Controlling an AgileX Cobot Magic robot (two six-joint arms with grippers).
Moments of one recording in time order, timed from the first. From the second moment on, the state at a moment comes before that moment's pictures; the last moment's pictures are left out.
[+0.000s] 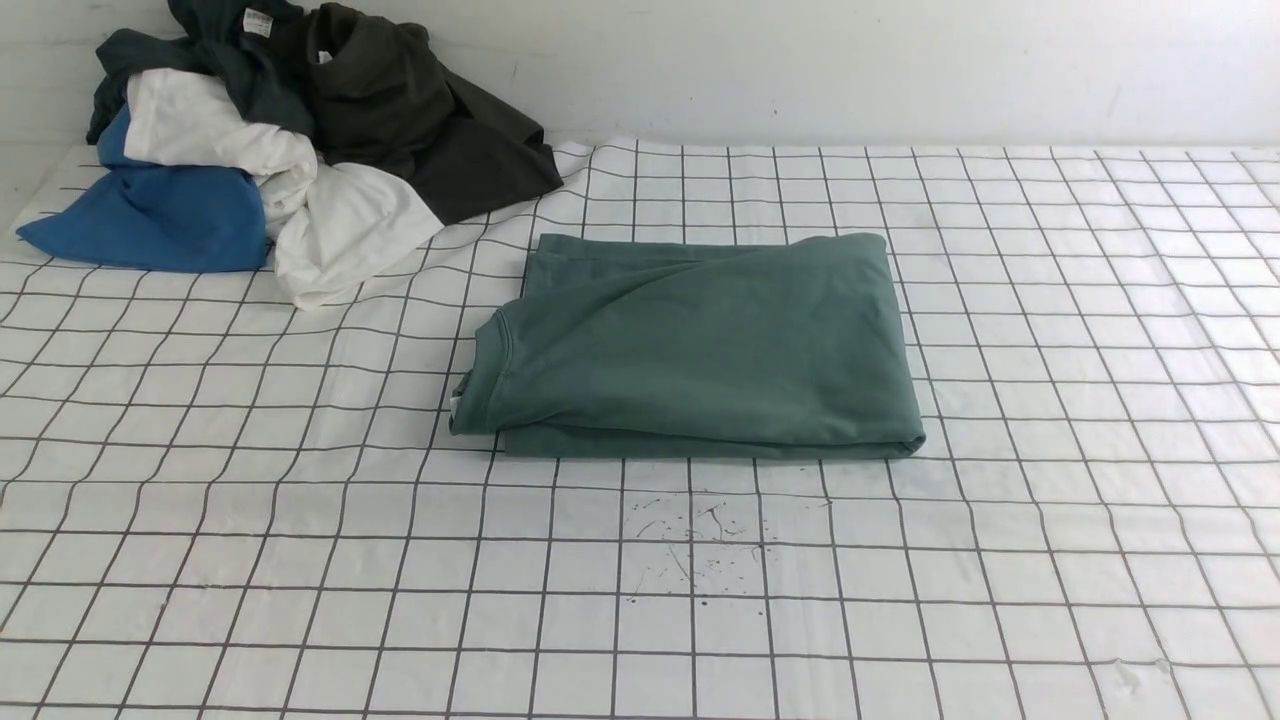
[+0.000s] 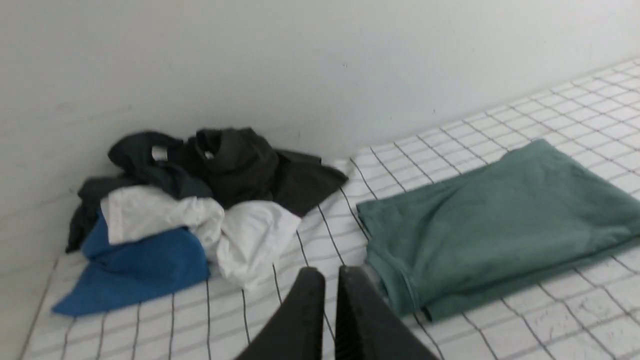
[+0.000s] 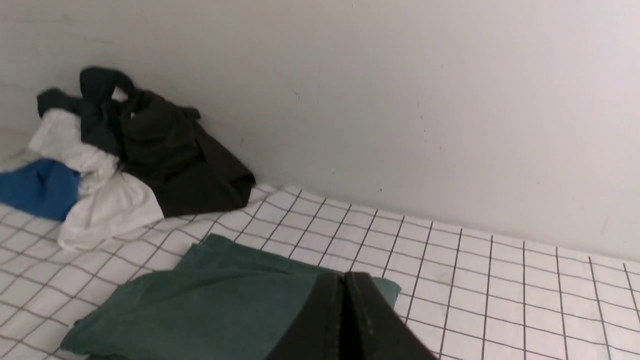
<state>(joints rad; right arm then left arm) 0.20 0.65 -0.70 0.35 0.32 -0.36 -0.22 0.38 -0.65 -0.10 0.54 0.24</state>
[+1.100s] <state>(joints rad) 0.06 -0.01 -0.04 0.34 0.21 -0.54 -0.22 0.01 -0.29 -0.10 0.62 0.28</state>
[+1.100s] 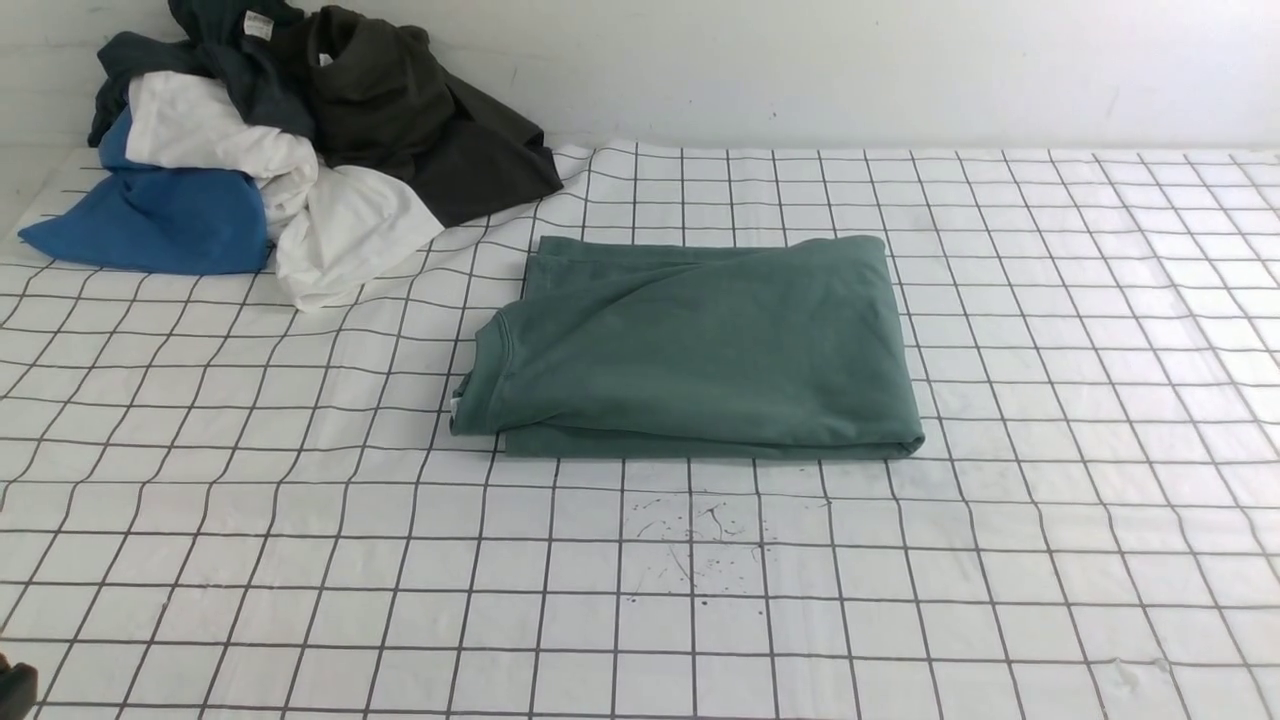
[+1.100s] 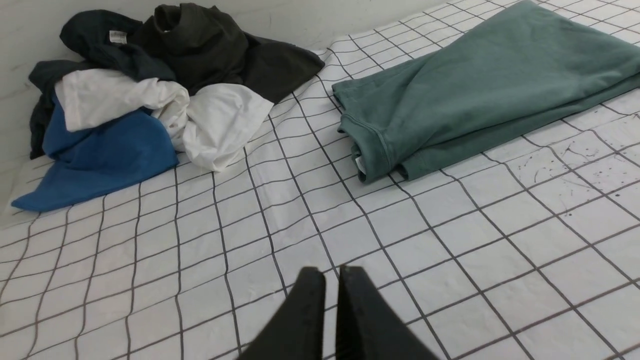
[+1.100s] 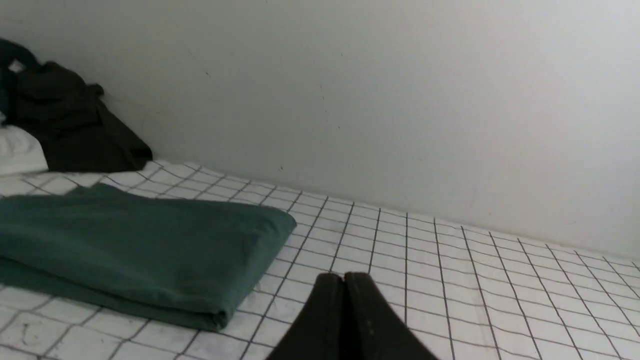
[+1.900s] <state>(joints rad) 0.04 -0.01 0.03 0.05 0.35 -0.09 -0.22 0.01 -0.29 -0.10 0.62 0.29</state>
